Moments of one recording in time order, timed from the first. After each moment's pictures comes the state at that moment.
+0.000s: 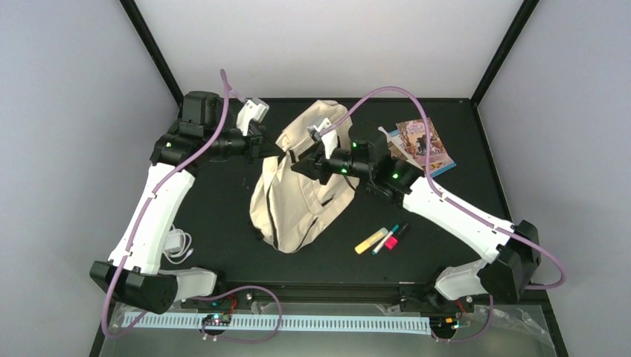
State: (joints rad) left arm -0.23 1.26 1.47 -0.85 0.82 0.06; right arm 0.83 1.37 1.24 -0.11 -0.39 0.14
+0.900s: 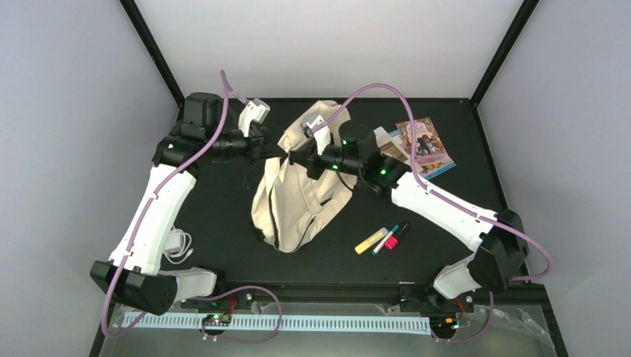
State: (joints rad) left arm -0.24 1.25 1.44 -0.80 0.86 0.04; right arm 0.83 1.47 1.26 -0.03 -0.33 0.14
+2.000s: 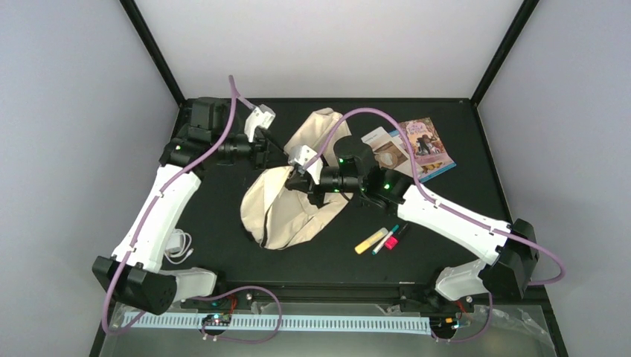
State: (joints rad) left arm -0.26 1.25 1.38 -0.75 0.91 0.07; right arm 0.95 1.38 1.22 -0.15 -0.43 -0.16
